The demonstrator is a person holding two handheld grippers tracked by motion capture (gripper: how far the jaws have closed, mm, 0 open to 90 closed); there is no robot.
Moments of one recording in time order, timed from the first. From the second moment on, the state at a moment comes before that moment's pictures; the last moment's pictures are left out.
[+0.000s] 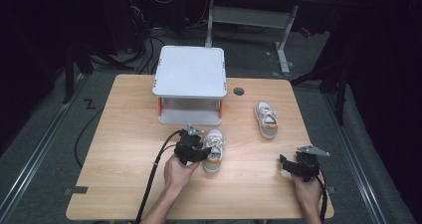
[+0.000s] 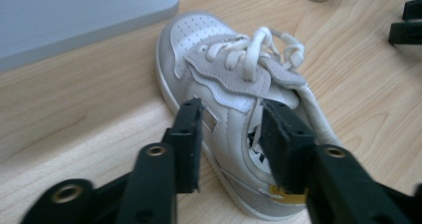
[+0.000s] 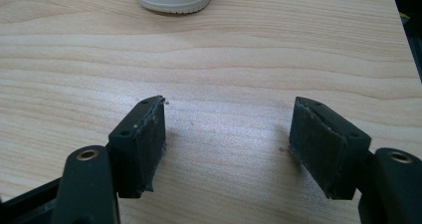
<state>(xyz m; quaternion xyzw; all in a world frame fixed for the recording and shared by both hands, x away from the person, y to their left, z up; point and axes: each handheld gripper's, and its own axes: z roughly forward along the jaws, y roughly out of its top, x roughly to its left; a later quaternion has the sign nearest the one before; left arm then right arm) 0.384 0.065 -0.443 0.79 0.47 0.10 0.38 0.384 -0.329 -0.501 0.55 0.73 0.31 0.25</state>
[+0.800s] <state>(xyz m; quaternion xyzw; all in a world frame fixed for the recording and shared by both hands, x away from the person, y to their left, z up) 0.370 0.143 -0.428 0.73 0.51 0.16 0.44 0.384 -0.329 -0.501 0.55 0.73 0.31 0.25</state>
